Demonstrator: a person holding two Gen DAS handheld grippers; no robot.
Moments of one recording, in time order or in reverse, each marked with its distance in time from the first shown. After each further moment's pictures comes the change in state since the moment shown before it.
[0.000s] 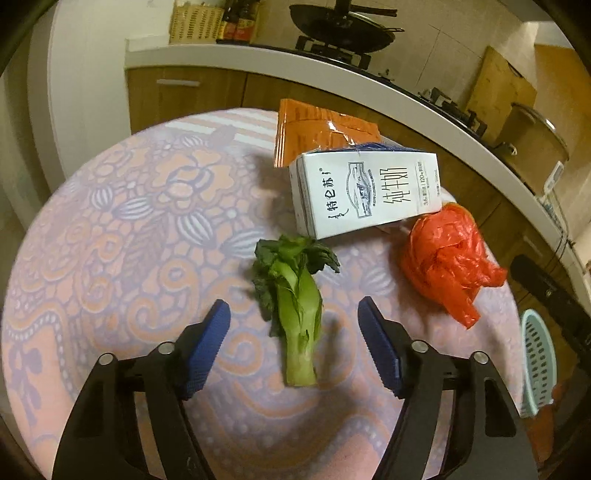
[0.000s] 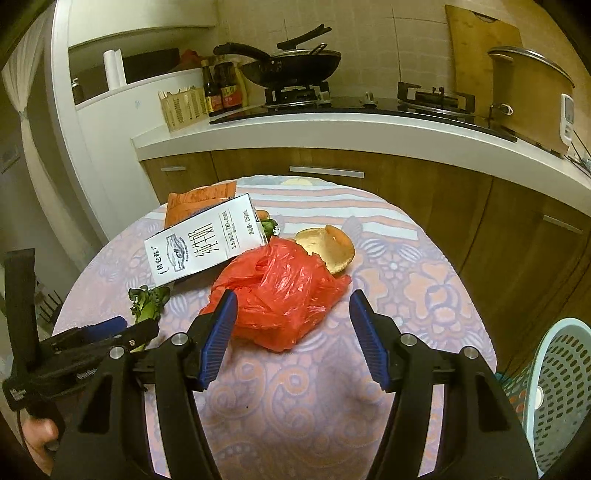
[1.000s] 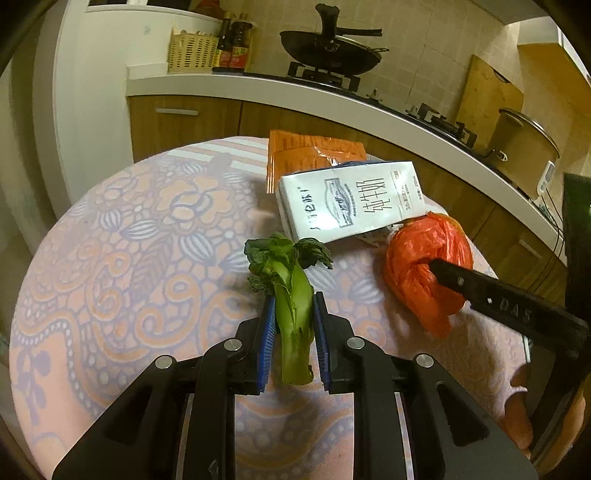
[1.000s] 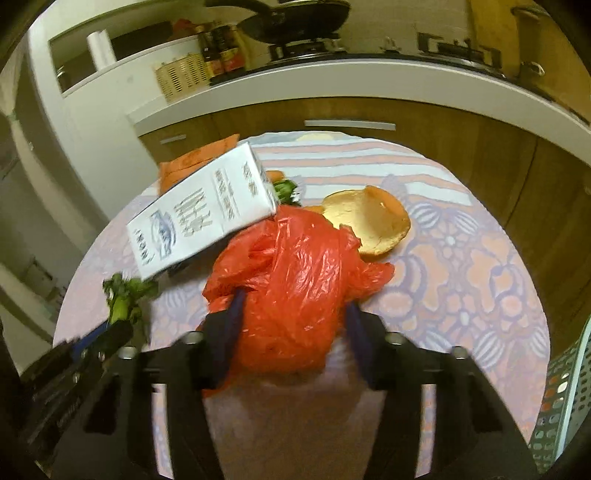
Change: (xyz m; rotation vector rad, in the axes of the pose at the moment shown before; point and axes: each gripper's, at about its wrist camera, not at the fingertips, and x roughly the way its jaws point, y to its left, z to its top) left arm -0.019 -0.005 -0.012 0.021 -0.110 0.002; right arm 0.058 0.014 0.001 0.034 0.150 0.069
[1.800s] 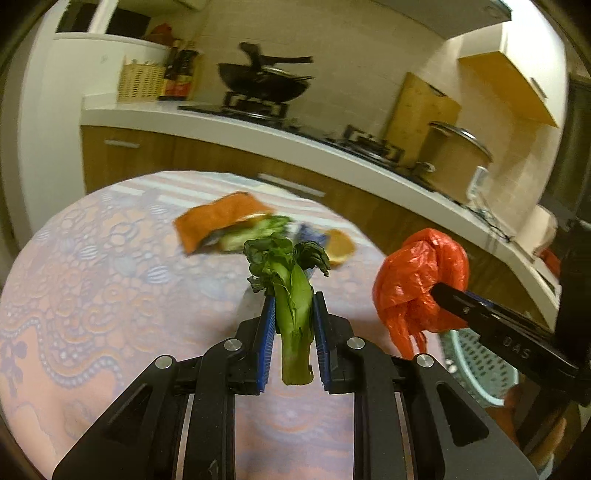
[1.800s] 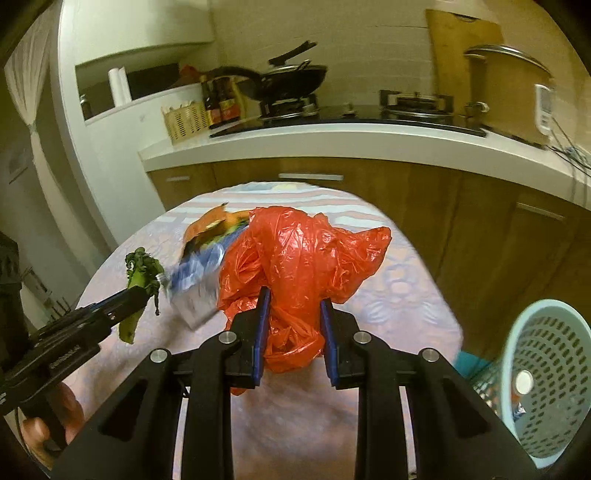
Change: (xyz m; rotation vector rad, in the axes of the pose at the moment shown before) left arm -0.059 -0.068 -0.010 0.060 -0.087 -0.227; right arm -0.127 -0.039 -0.041 0.002 -0.185 -0.054
